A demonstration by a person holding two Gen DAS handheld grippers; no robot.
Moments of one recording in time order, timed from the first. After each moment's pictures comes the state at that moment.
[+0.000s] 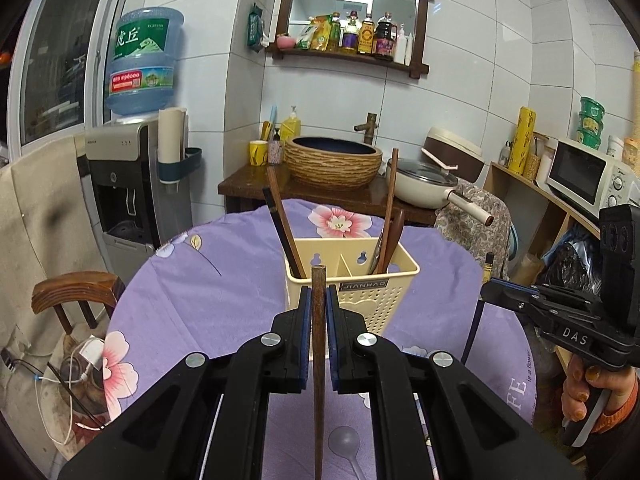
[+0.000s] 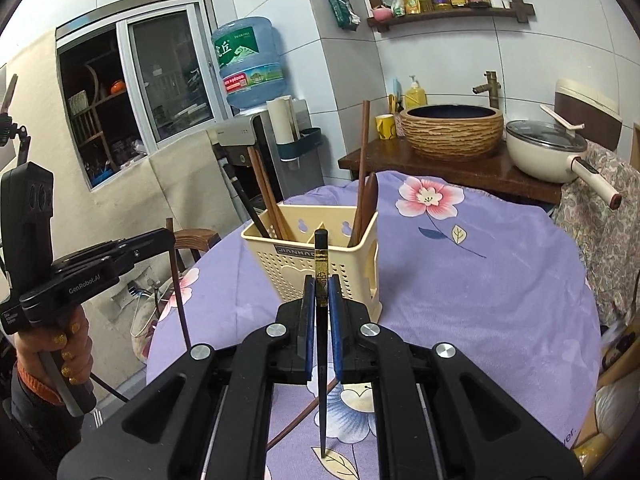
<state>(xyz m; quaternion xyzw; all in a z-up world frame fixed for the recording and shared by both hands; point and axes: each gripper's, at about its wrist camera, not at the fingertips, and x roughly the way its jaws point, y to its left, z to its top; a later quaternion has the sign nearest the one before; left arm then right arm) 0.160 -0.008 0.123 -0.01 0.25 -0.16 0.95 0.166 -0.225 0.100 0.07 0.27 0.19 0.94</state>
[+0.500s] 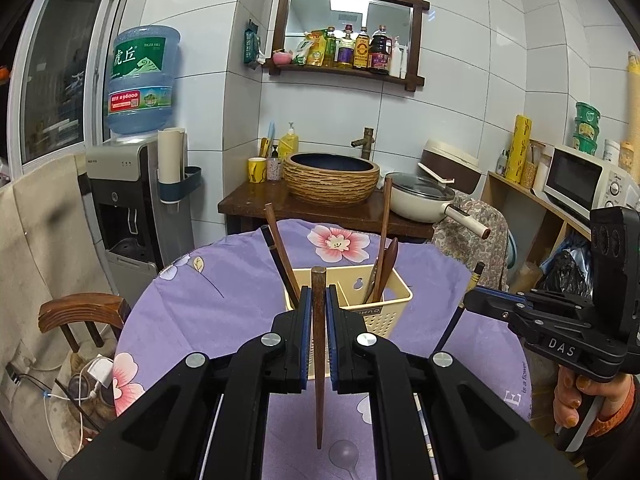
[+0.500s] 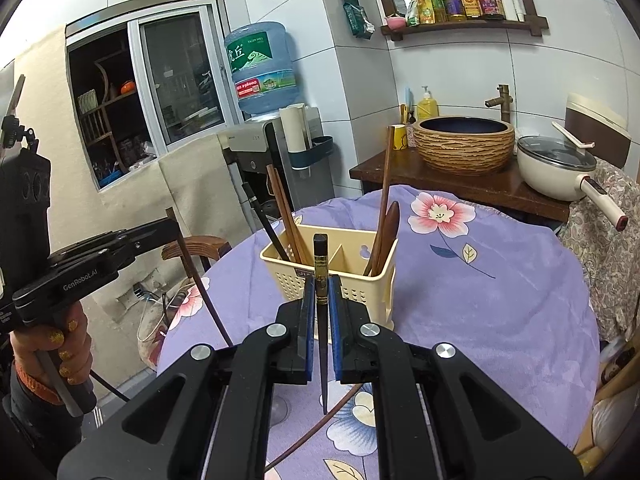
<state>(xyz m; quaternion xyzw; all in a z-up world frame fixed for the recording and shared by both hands) 0.160 -0.008 0.145 -0.01 0.23 -0.17 0.96 0.172 -0.211 0.120 0.06 0.26 0.21 0.94</state>
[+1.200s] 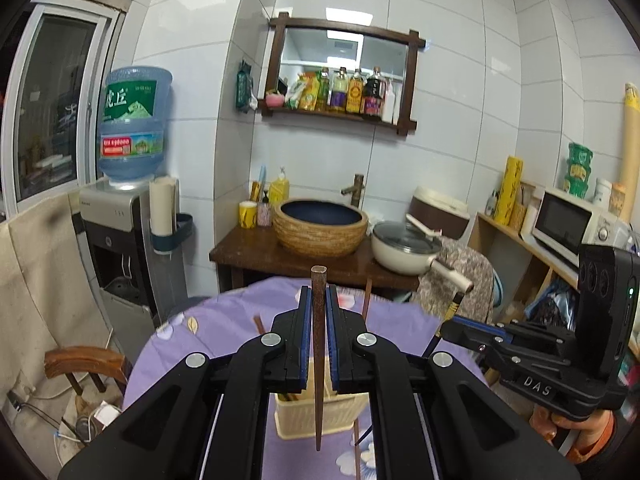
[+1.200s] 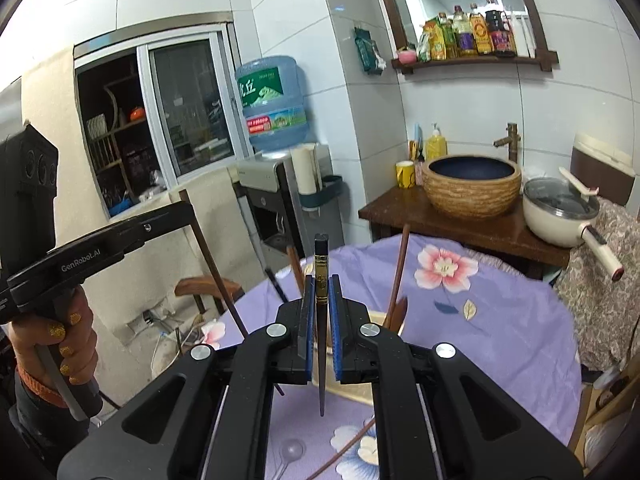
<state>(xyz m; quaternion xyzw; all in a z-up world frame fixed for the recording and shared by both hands) 0.180 -0.015 0.255 -0.03 0.18 -0.18 0.97 0.190 -0.206 0.212 0.07 0.22 0.21 0.95</state>
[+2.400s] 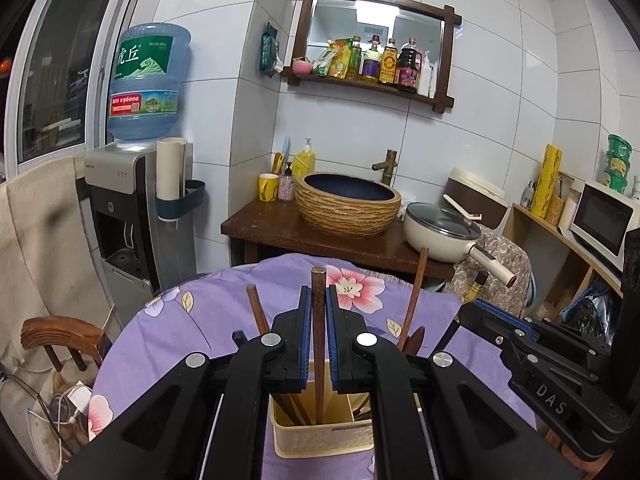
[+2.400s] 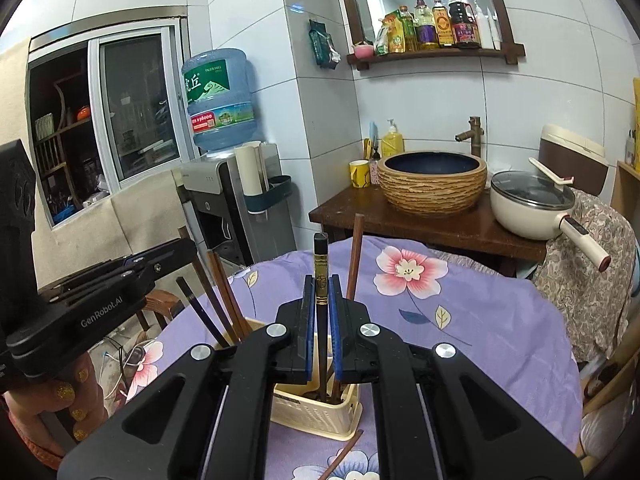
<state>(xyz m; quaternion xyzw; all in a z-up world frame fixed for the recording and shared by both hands) 0.253 -0.040 0.165 -0.04 0.22 -0.13 0.97 0.260 -0.199 0.152 0.06 0.22 0.12 0.97</state>
